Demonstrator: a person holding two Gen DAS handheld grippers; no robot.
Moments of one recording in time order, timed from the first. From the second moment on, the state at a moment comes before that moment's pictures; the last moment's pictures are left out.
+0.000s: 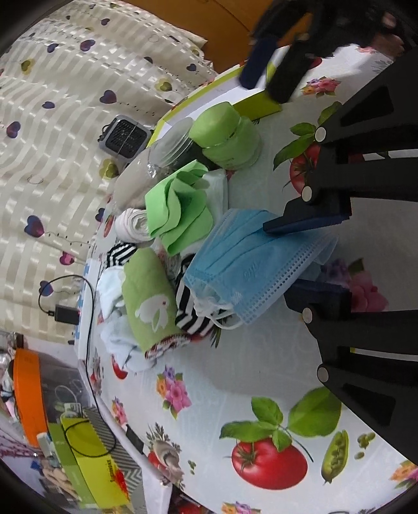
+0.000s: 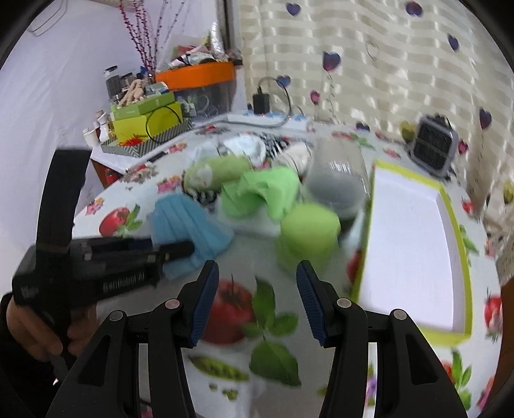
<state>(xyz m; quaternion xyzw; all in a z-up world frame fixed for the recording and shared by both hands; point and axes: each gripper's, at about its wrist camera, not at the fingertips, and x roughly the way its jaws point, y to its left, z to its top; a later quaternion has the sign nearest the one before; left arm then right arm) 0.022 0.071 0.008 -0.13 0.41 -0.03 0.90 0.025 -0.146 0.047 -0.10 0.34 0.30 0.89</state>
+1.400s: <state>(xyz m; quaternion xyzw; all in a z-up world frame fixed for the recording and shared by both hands) 0.012 0.108 0.064 -0.13 0.33 0.01 0.93 0.082 -0.106 0.095 -0.11 0.30 0.33 0.89</state>
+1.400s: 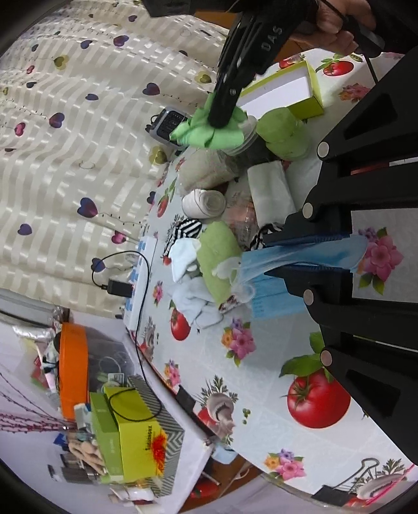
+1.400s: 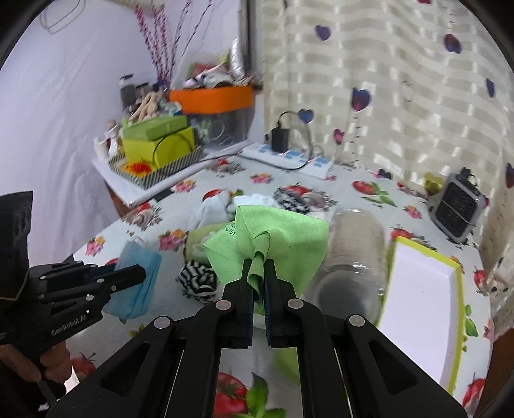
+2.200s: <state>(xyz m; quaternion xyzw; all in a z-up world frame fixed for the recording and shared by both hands) 0.039 0.030 0.126 -0.07 0.29 -0.08 0.95 0.083 -0.224 0.104 -0.02 0.28 0.25 0.93</state>
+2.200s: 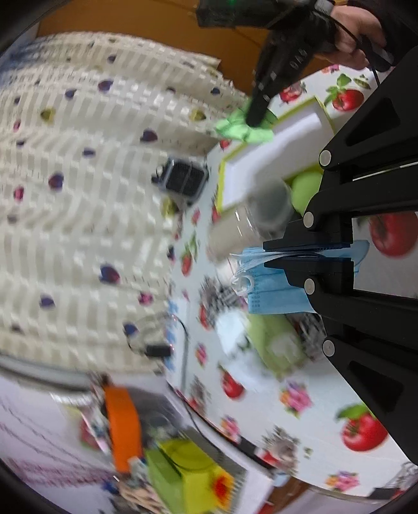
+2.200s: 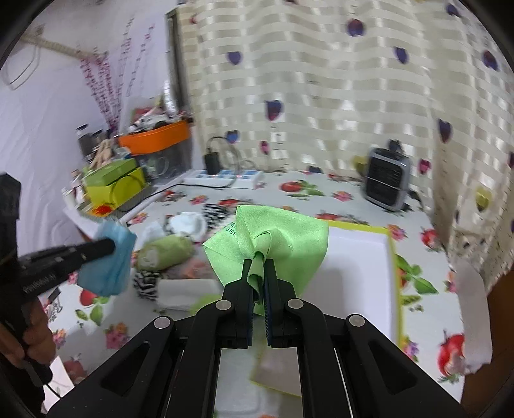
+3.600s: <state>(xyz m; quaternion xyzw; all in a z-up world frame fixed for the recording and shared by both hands) 0.112 -0.126 0.081 -0.02 0.37 -0.24 0.90 0.092 -0.305 0.045 0.01 0.37 0.14 0.92</state>
